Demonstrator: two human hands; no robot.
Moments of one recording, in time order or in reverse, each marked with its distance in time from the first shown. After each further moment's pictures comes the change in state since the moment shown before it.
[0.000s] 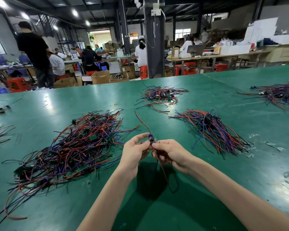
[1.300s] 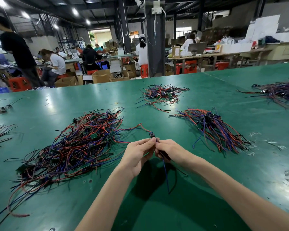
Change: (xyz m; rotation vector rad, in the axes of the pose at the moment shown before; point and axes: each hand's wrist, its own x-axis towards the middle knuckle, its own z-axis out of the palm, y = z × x) left_hand 0.002 -0.004 0.001 -0.106 -0.113 -0.125; right_hand -0.001 -0.003 -0.003 -0.346 -0.021 -0.090
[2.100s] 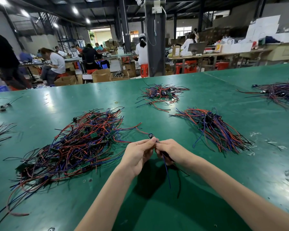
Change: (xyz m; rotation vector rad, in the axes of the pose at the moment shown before) left_hand 0.003 -0.001 -0.001 -0.003 0.063 -0.026; right_hand 0.003 0.009 -0.002 0.011 0.011 0.042
